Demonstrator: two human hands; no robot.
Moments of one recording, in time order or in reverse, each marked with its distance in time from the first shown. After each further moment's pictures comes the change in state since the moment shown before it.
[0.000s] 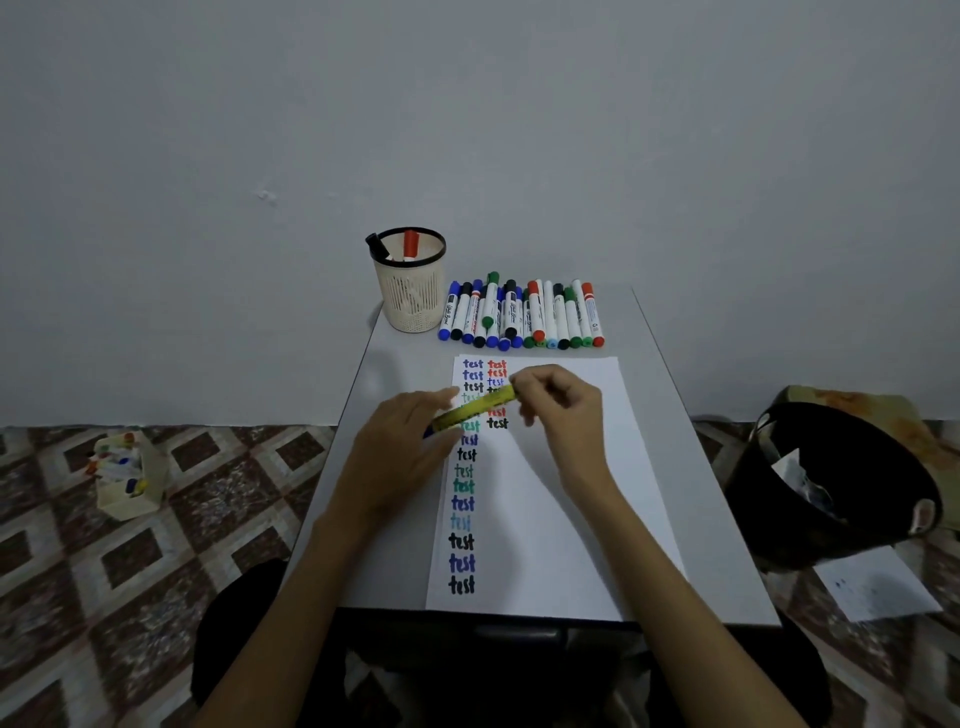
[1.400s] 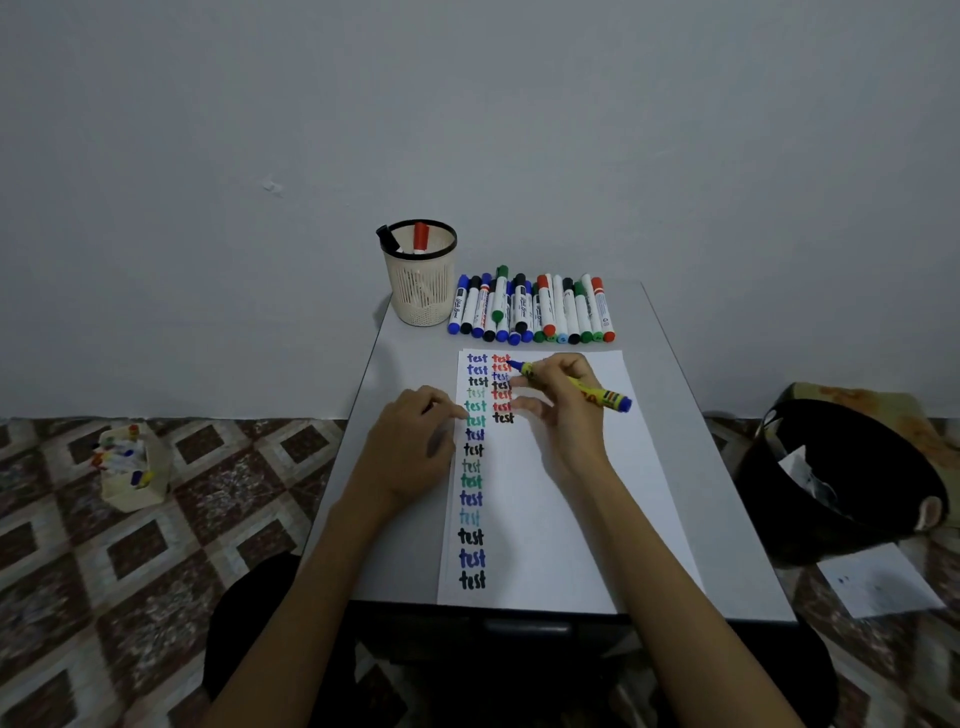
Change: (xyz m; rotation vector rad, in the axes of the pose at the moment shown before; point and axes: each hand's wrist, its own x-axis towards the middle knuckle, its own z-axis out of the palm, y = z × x) left_hand 0.000 -0.018 0.010 -0.033 -0.102 -0.018; right_hand 0.012 0.015 0.015 0.467 0.107 0.249
